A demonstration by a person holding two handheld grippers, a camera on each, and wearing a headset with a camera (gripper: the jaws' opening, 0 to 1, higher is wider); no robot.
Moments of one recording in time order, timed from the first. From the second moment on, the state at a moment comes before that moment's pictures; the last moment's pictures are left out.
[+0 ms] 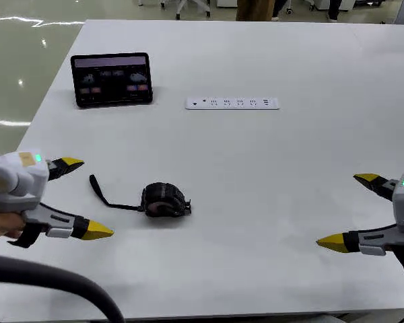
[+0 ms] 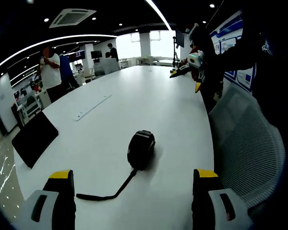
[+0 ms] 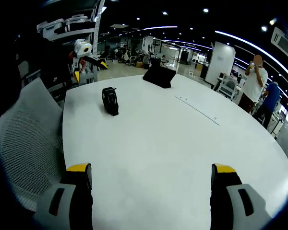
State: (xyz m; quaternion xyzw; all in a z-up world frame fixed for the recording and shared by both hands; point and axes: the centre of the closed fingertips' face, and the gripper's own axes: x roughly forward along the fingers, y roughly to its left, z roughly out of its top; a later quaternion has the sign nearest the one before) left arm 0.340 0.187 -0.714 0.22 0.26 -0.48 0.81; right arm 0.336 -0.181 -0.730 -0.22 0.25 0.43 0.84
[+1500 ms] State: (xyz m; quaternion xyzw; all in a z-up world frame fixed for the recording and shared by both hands) left arm 0.373 0.107 -0.809 0.37 0.37 -0.58 0.62; right arm 0.373 0.036 -0.794 -0.29 0.24 0.62 0.69
